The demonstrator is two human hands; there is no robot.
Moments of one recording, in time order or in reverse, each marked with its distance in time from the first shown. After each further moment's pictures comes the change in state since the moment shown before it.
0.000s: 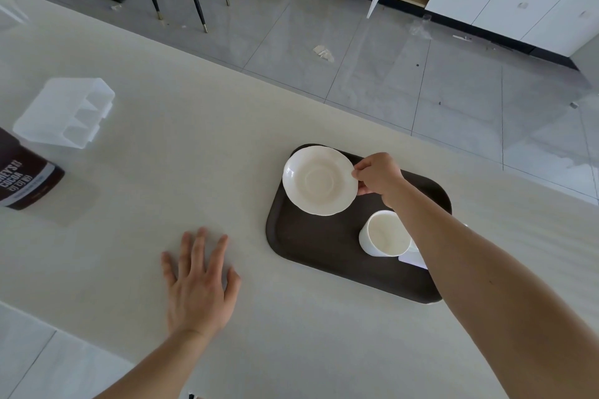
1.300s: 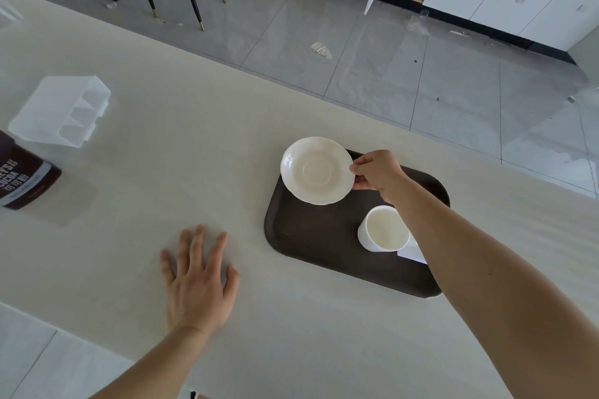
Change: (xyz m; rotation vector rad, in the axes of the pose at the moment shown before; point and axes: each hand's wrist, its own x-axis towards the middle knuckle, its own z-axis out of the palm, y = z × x) left_hand 0.001 -0.003 0.005 0.019 -0.007 -0.008; right_hand -0.001 0.004 -0.002 0.232 -0.054 0.050
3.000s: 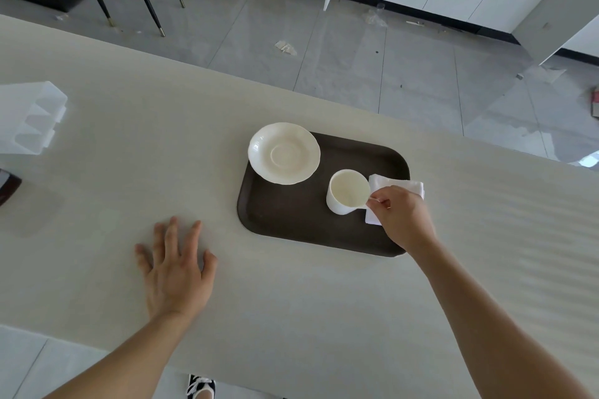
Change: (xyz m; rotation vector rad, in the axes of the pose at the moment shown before) left_hand -0.003 0.004 -0.003 -0.056 0.031 -0.009; right_hand -0.122 0.109 -0.062 -0.595 0.350 -0.384
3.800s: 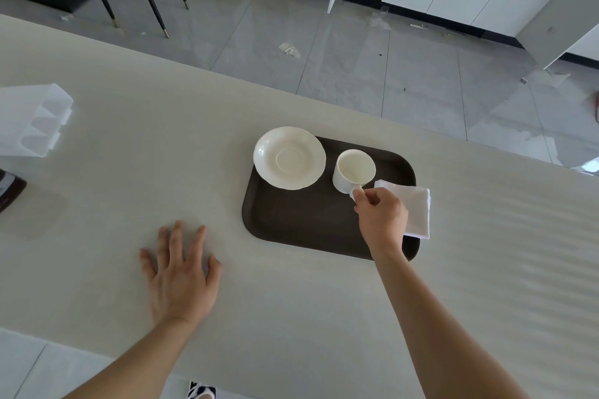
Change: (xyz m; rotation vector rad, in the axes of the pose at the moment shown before) left_hand 0.002 -0.005 0.004 -0.007 0.033 0.008; right_hand 0.004 -0.043 0.048 0.395 0.247 0.299
